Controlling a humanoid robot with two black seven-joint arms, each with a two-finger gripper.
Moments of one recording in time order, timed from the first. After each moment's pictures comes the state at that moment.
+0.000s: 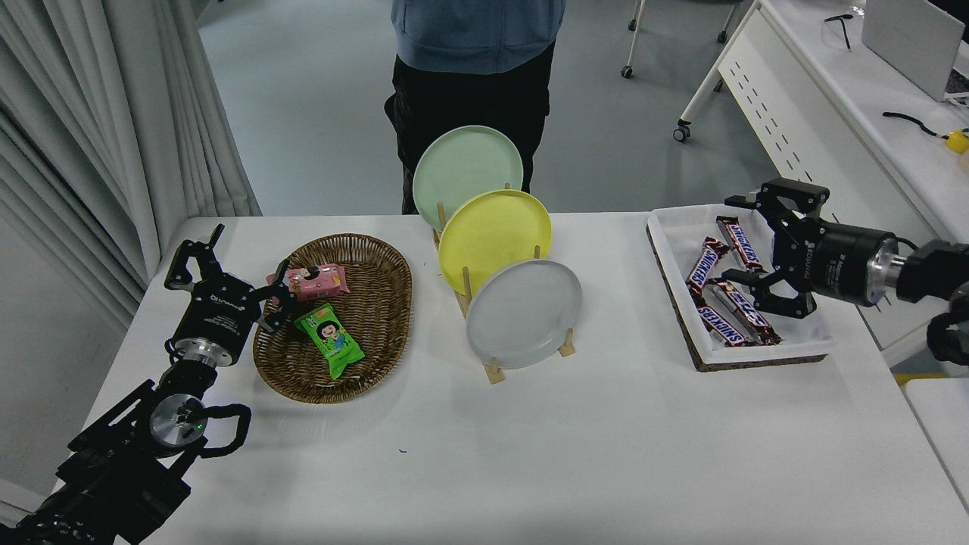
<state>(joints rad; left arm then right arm) -0.50 0.26 -1.08 -0.53 0.15 -0.58 -0.44 1.33 -0.82 -0.41 1.12 0.29 0.36 0.18</state>
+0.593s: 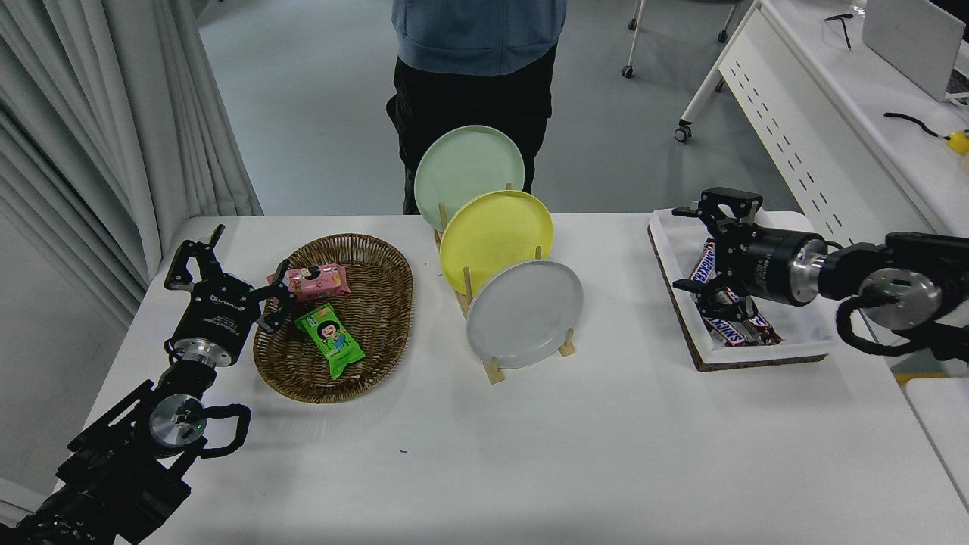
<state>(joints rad) -0.50 0.26 -1.08 -0.53 0.15 -0.58 -0.44 1.37 -0.61 -0.34 1.17 0.42 0.05 0.01</state>
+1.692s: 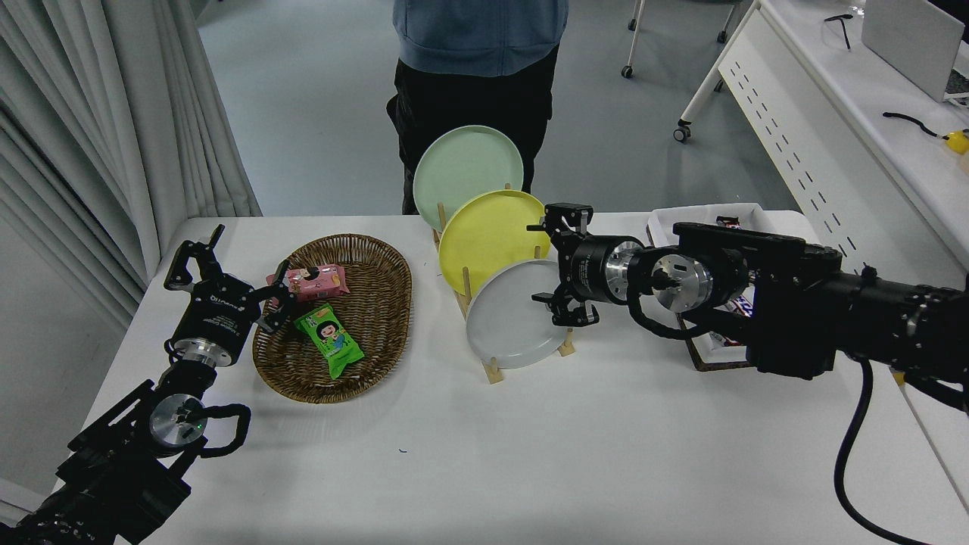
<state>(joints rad) -0.50 0.26 -1.08 -0.53 0.15 -0.58 -0.44 1.30 -0.21 -0.18 0.92 0.50 -0.12 -0.09</state>
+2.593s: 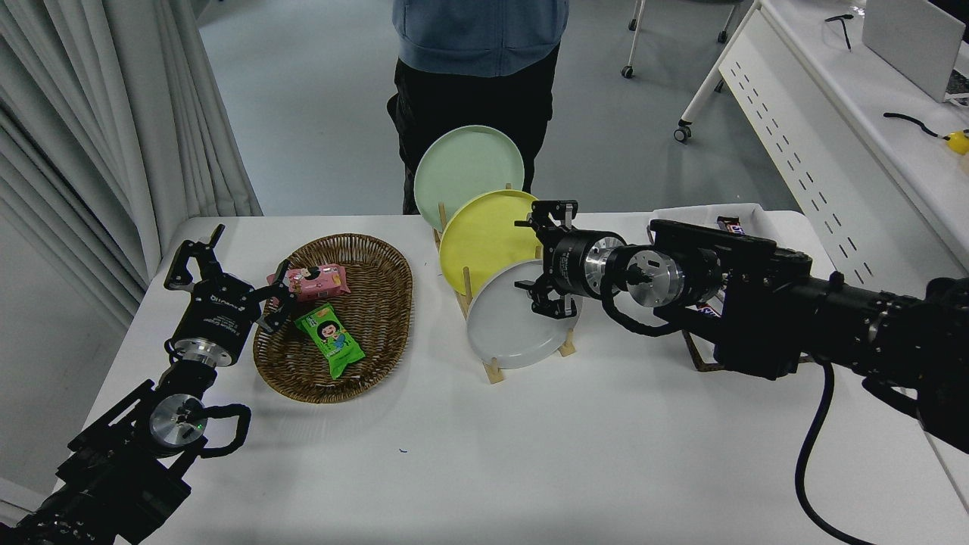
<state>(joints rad) -0.50 0.26 -1.08 -0.53 0.15 -0.58 -0.44 1.27 -0.13 -0.12 0.83 0.50 -0.16 -0.10</state>
